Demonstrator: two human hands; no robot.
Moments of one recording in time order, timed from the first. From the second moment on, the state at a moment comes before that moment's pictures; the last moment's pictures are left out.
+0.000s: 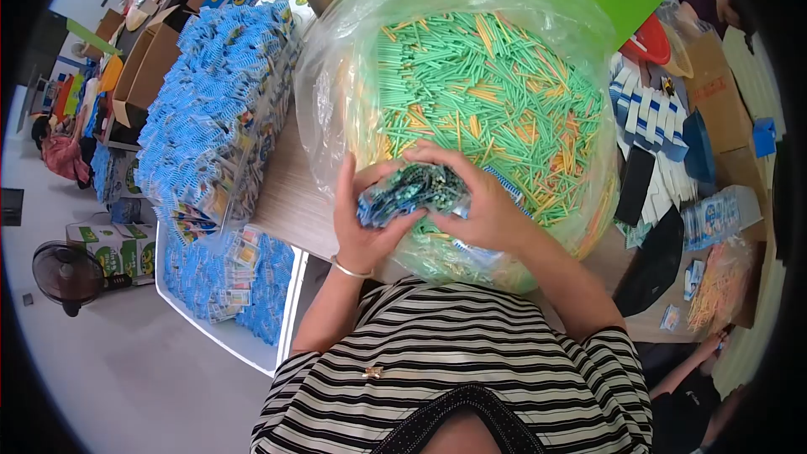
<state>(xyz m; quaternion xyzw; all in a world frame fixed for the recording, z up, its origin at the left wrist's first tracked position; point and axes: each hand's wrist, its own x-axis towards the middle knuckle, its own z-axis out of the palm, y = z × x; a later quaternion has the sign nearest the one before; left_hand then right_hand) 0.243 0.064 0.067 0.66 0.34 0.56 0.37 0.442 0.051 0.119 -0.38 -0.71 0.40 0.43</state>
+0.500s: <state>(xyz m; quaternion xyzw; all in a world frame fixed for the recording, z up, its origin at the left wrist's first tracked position) 0.168 0.042 0.107 0.68 0.34 0.63 0.17 0.365 0.057 0.154 -0.29 -0.76 0.36 0.45</state>
